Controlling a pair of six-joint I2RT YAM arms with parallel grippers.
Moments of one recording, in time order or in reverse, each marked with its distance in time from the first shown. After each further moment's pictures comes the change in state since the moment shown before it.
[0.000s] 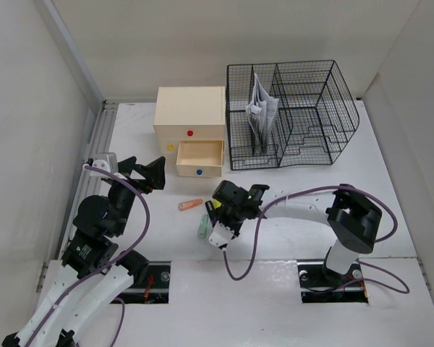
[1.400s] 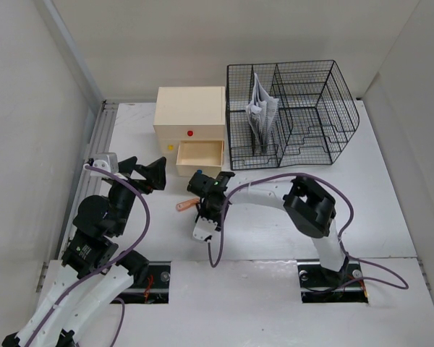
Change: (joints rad) left arm 0.000 0.000 0.000 0.000 0.013 -0.002; right arm -0.002 0.360 0.428 -0.281 0.016 -0.179
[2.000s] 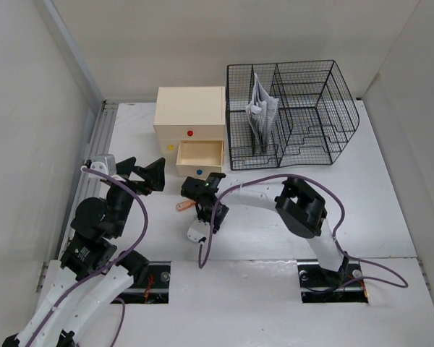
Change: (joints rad) left arm 0.000 -0.018 0.000 -0.004 0.005 0.000; right arm 0.039 0.090 0.127 -0.184 0.065 0.155
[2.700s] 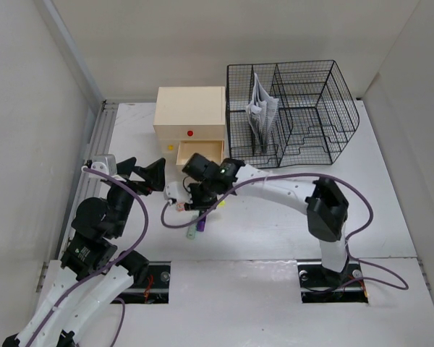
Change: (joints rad) left arm 0.000 0.000 -0.002 0.000 0.000 0.000; right arm -0.030 -0.182 0.027 0.216 -0.135 0.876
